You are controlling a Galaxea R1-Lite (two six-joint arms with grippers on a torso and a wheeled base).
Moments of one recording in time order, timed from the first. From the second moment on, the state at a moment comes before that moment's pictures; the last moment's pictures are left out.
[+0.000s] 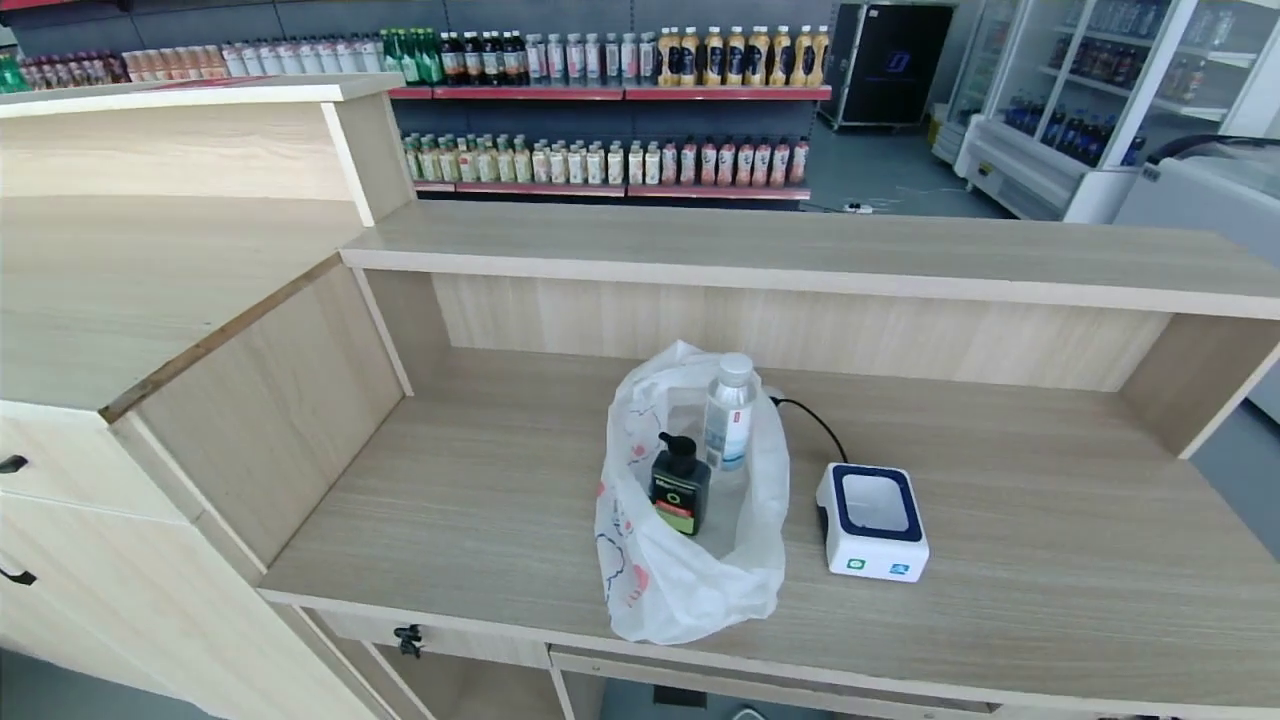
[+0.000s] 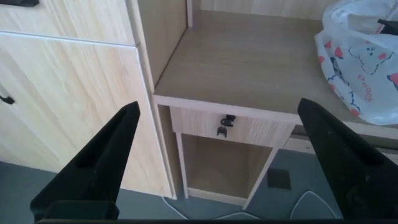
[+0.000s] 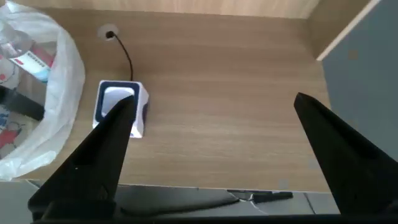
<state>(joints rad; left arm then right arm) 0.00 0.00 0.00 0.00 0.04 -0.01 -0.48 1.02 -0.89 0.20 0.31 -0.17</state>
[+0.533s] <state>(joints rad) 0.00 0.00 0.00 0.00 0.04 -0.01 -0.22 0.41 -0.34 0.21 0.07 0.00</state>
